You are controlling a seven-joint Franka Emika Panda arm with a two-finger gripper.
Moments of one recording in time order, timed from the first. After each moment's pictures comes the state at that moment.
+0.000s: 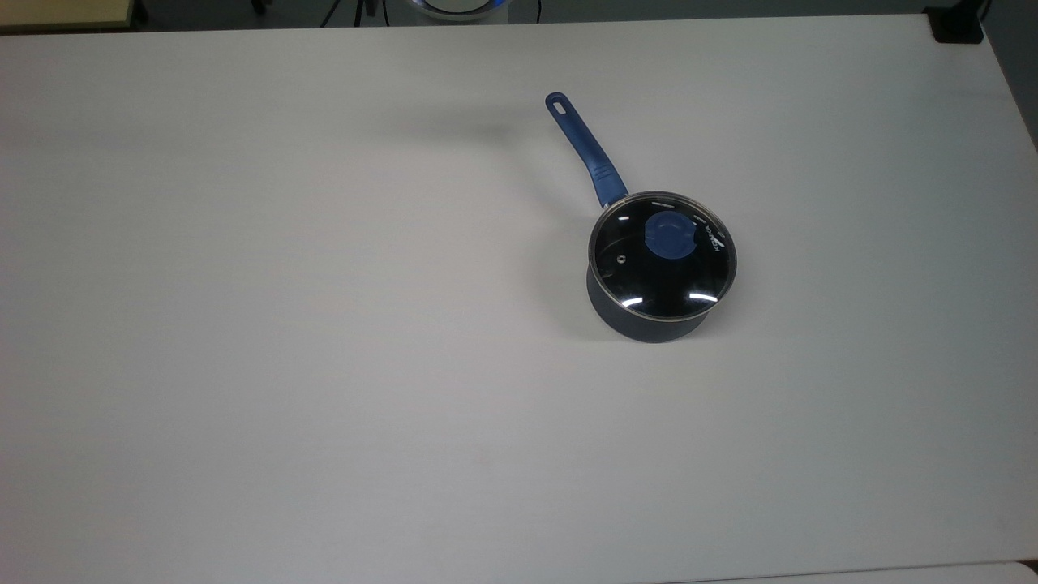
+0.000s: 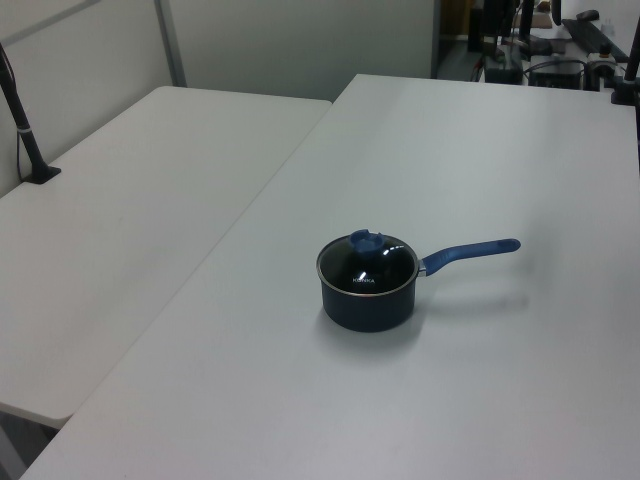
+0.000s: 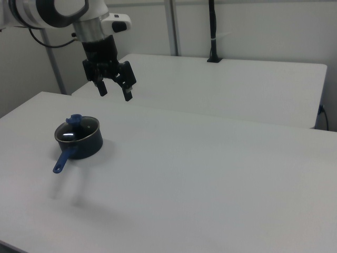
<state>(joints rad) -0.12 -0.06 0.03 -1.63 -0.06 1.62 -0.03</state>
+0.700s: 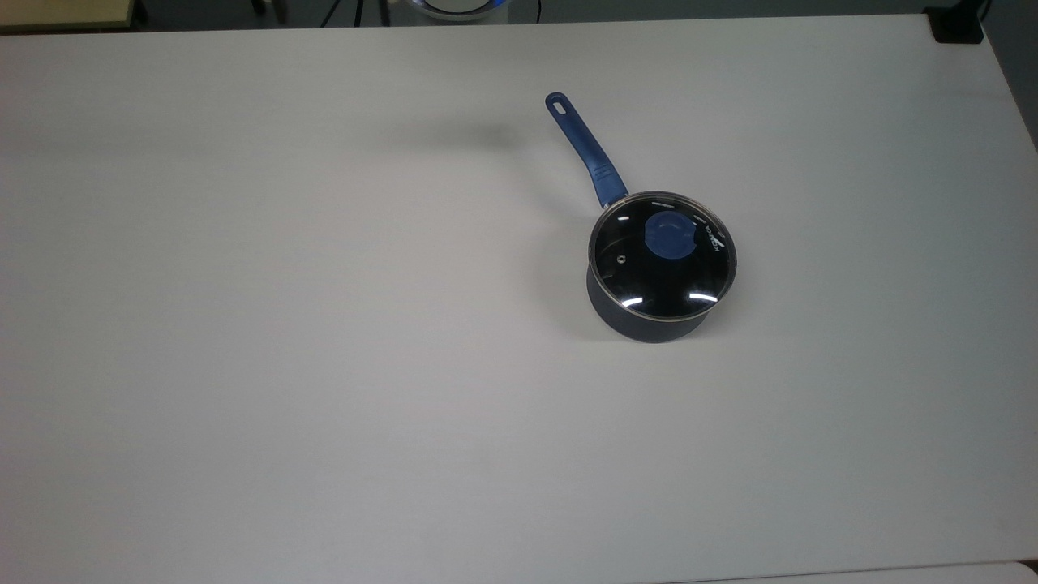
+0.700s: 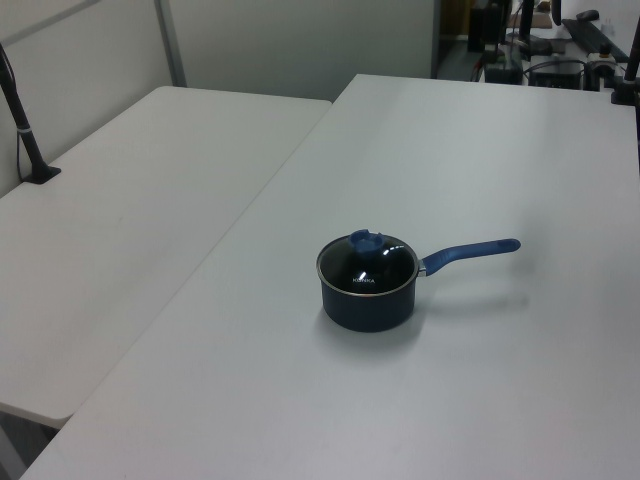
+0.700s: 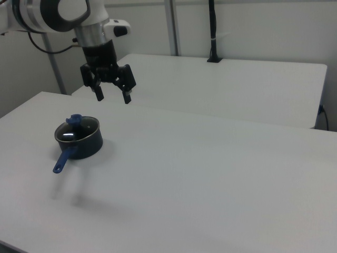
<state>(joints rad) -0.12 -0.03 0.05 -1.63 -0.05 1.62 -0.15</state>
